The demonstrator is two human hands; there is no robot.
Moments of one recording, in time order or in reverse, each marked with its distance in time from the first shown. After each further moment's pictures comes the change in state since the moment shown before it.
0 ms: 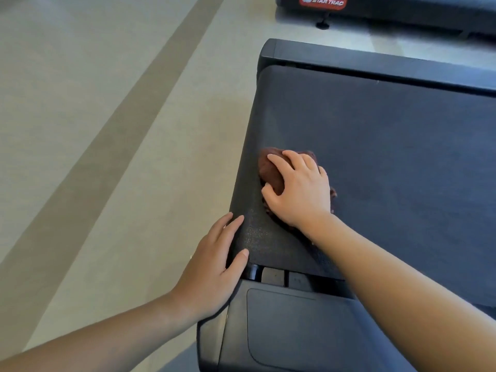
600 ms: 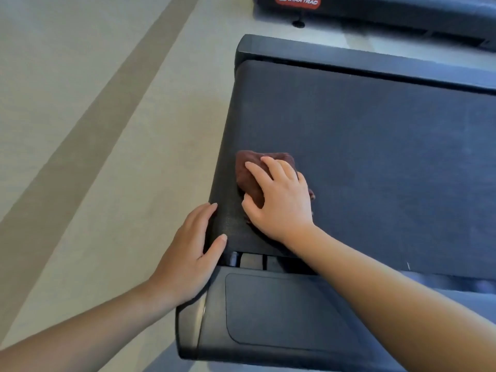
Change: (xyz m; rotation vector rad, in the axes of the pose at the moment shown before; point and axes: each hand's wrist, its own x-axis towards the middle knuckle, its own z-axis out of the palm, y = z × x) left_hand 0.004 -0.009 -0.001 0.017 0.039 0.049; right_hand -0.037 -0.005 0.000 0.029 0.058 -0.061
